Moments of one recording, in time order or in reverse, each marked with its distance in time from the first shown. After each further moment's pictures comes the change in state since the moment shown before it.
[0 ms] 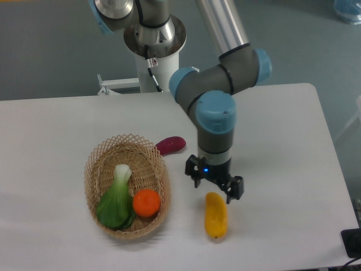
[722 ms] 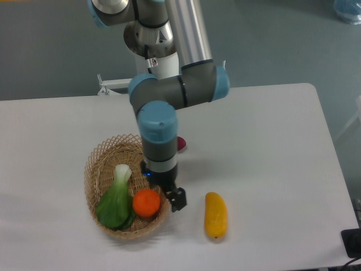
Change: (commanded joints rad) arm -0.173 0.002 -0.043 -0.005 0.002 0.141
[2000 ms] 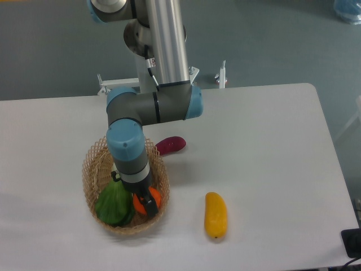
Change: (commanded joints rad) arm -0.074 -0.089 0.011 0.031 0.081 -0.009
